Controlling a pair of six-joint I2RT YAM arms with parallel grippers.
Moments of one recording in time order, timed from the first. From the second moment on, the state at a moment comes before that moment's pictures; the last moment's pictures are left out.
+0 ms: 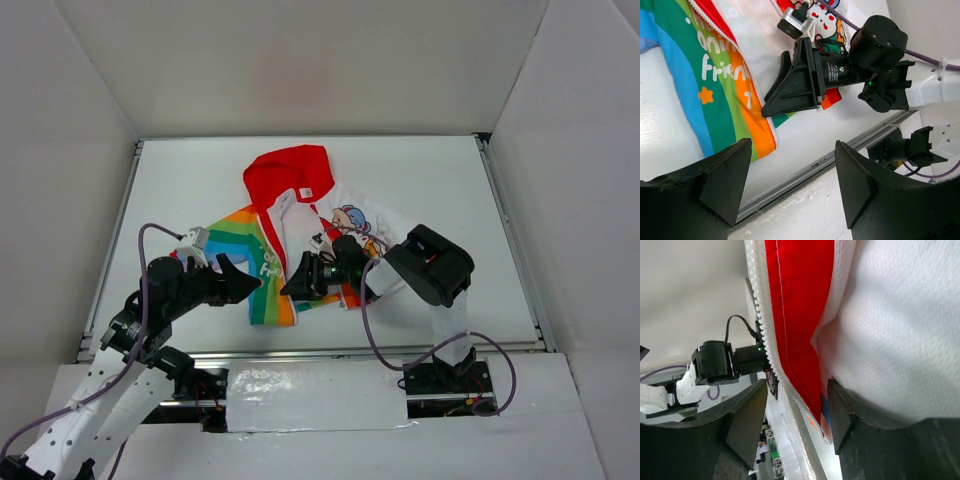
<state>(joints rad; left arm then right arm) -0.41 0.49 0.57 -0.49 0.26 -0.65 0.72 2.01 0.70 0.87 -0.72 1.13</state>
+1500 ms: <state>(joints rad) -0.41 0.58 0.42 -0.29 0.45 -0.70 0.80 1.69 0.81 0.63 -0.65 1.06</state>
